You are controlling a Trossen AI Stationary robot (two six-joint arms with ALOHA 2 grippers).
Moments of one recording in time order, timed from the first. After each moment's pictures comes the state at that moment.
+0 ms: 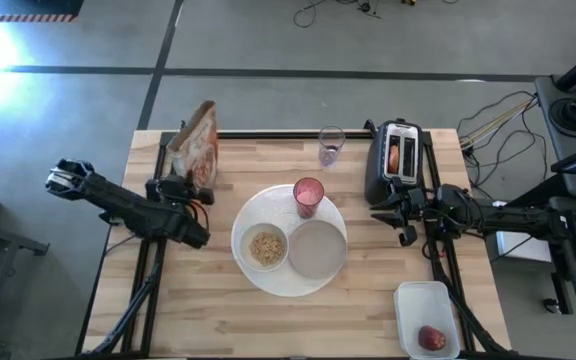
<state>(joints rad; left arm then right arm) -0.32 1.22 0.69 -1.57 -1.26 -2.14 -0.17 0.28 0.01 0.34 -0.26 0.11</state>
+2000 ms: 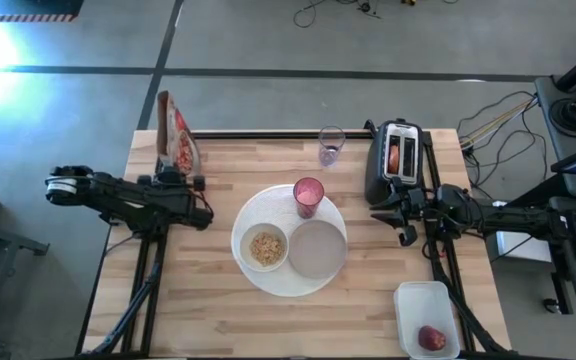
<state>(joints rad) 0.01 1.25 0.54 -1.48 -1.26 -2.00 -0.17 0.28 0.01 0.34 -0.26 0.11</state>
